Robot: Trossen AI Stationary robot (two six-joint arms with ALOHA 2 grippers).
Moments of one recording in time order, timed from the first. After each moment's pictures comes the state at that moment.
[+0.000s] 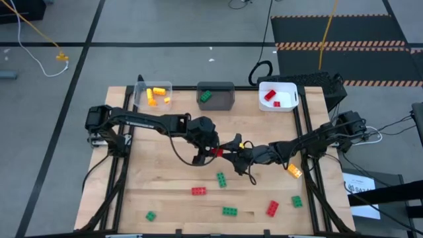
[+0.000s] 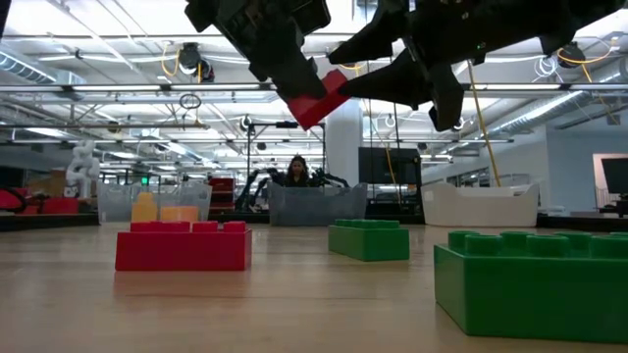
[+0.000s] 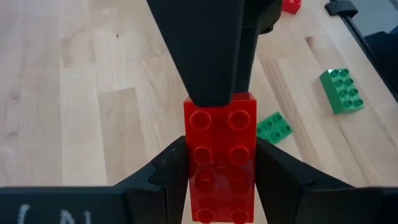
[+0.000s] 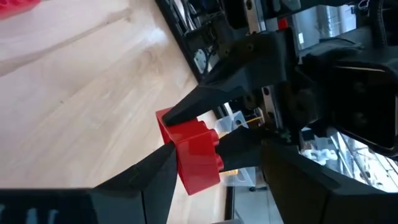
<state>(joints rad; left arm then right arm) 0.03 1.70 1.25 -0.36 0.29 0.17 0.26 1.50 0.66 0.59 0.43 -1.01</state>
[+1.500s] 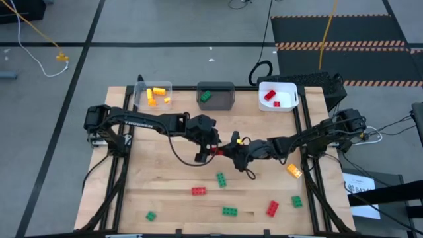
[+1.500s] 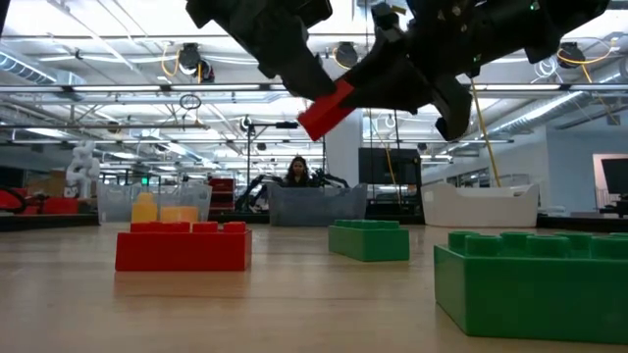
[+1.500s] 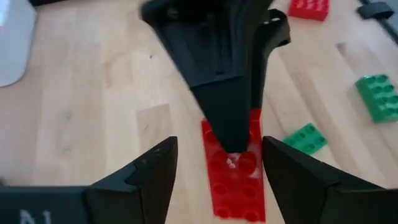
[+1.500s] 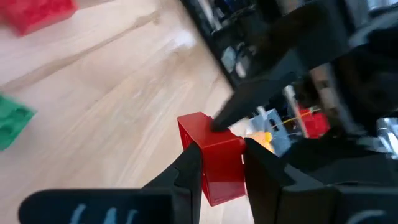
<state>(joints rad) 0.04 1.68 1.25 -0.30 0.18 0.23 0.23 1.49 0.67 0.47 0.29 -0.91</state>
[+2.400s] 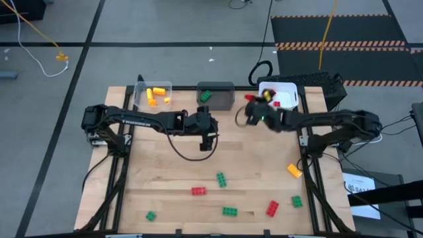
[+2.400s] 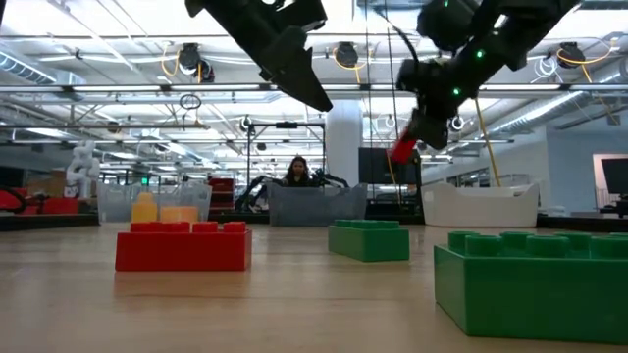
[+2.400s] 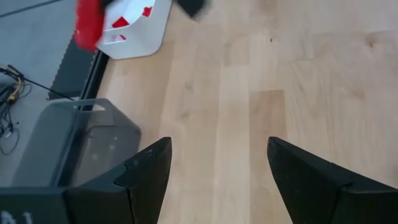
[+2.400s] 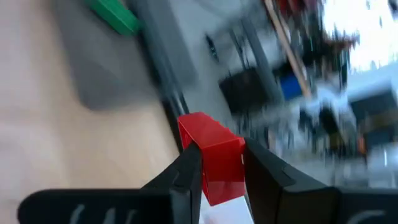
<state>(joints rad) 0.04 1.65 1.25 -0.31 -0.23 0.20 -0.26 1.27 0.66 0.00 0.80 -0.51</state>
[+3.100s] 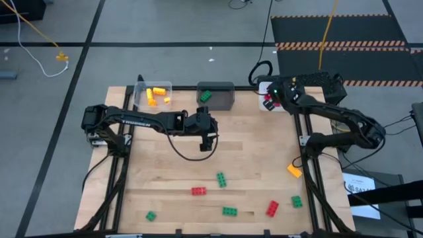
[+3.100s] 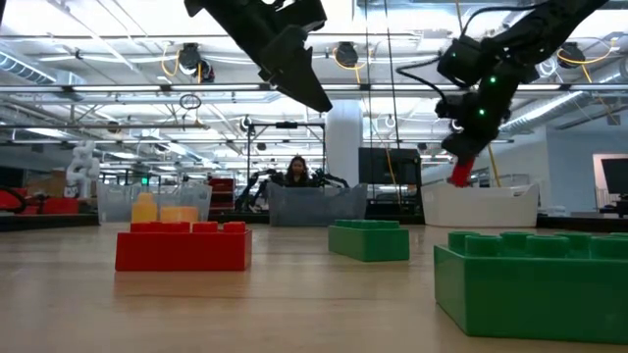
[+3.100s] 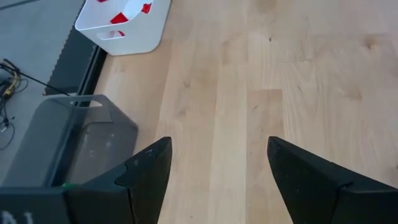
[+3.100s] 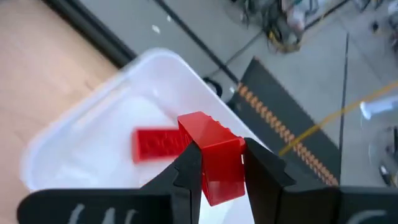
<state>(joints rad) 0.04 1.65 1.25 -0.32 -0.23 0.17 -0.74 1.18 0.66 -0.30 0.60 -0.19</state>
